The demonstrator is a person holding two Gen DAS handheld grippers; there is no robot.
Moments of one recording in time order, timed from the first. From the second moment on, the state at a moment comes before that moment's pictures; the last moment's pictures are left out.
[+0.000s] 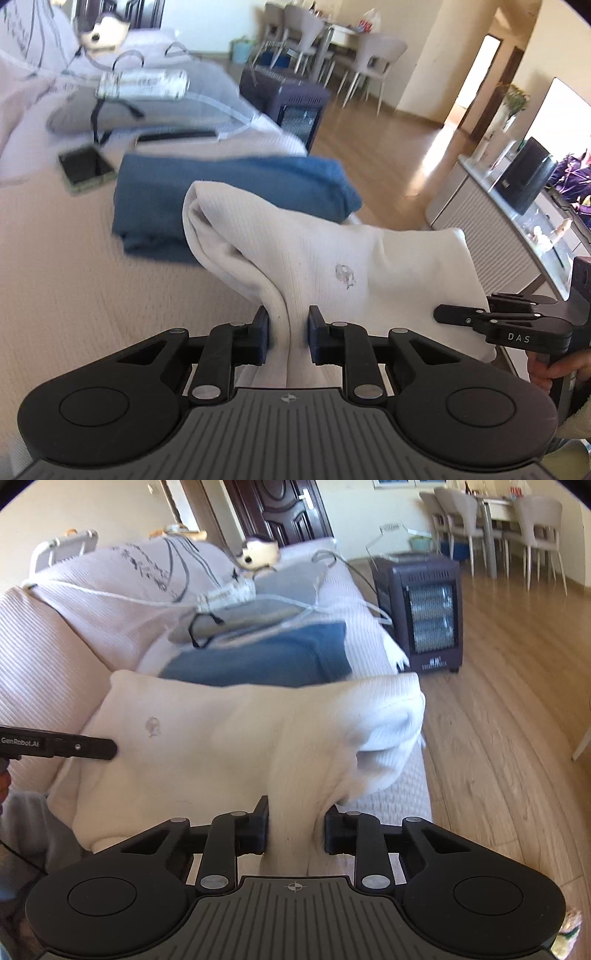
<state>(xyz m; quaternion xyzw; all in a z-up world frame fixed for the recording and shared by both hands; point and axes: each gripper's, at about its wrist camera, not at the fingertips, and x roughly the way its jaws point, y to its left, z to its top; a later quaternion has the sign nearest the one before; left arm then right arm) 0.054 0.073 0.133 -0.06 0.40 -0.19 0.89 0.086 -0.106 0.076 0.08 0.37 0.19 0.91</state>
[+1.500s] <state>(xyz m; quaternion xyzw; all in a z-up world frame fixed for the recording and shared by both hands) 0.184 0.138 0.134 -0.13 0.38 -0.02 0.91 0.217 -0.104 0.094 0.06 0.33 0.17 0.93</state>
